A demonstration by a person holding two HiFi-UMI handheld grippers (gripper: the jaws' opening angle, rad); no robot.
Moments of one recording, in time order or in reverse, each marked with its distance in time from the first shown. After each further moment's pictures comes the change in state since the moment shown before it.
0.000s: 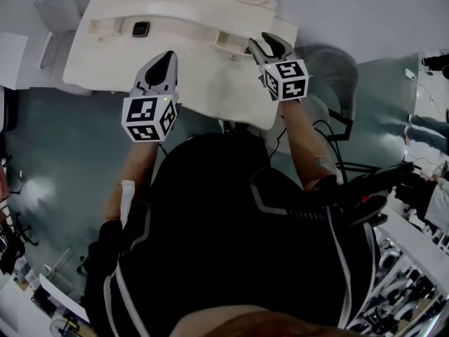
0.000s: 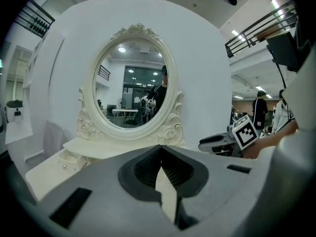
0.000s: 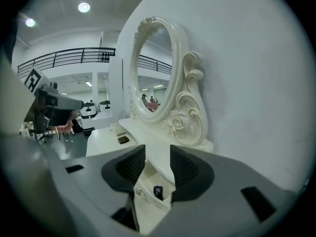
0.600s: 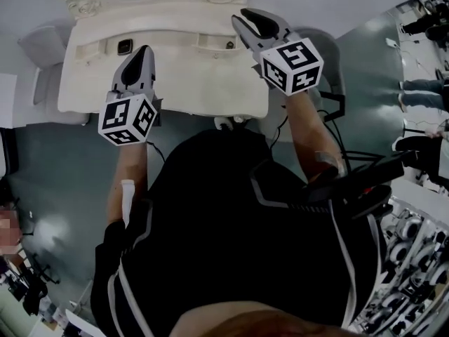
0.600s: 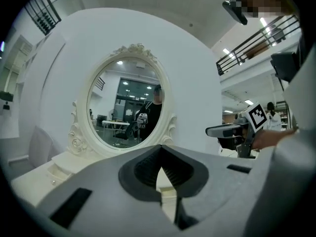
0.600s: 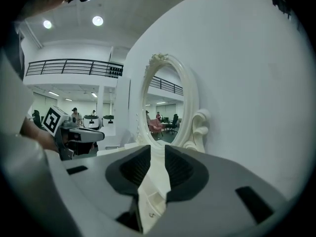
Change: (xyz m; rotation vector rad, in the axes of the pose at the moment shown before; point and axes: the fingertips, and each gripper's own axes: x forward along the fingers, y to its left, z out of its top) left arm -0.092 -0.032 0.048 -0.015 -0.186 -0.088; right arm -0.148 0.078 0.119 -0.049 -0.208 0.029
